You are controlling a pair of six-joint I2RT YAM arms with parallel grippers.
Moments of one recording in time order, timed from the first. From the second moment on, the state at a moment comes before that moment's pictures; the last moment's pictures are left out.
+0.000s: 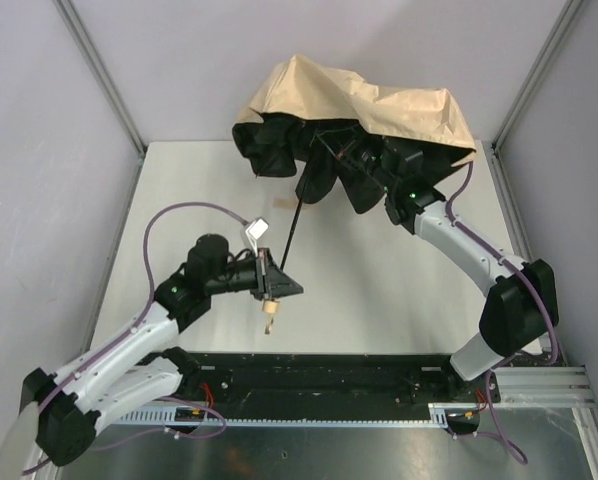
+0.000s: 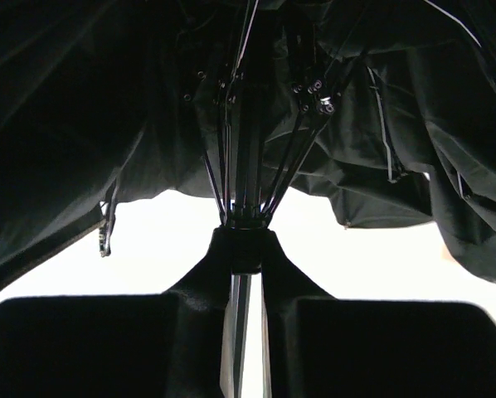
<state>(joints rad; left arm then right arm) -0.64 0.83 0.58 -0.09 0.58 -0.77 0.52 1.57 1.35 0.27 -0.11 0.97</state>
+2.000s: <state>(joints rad) -0.56 0.86 0.51 -0.02 0.49 -0.78 0.81 1.62 1.03 0.57 -0.11 1.04</state>
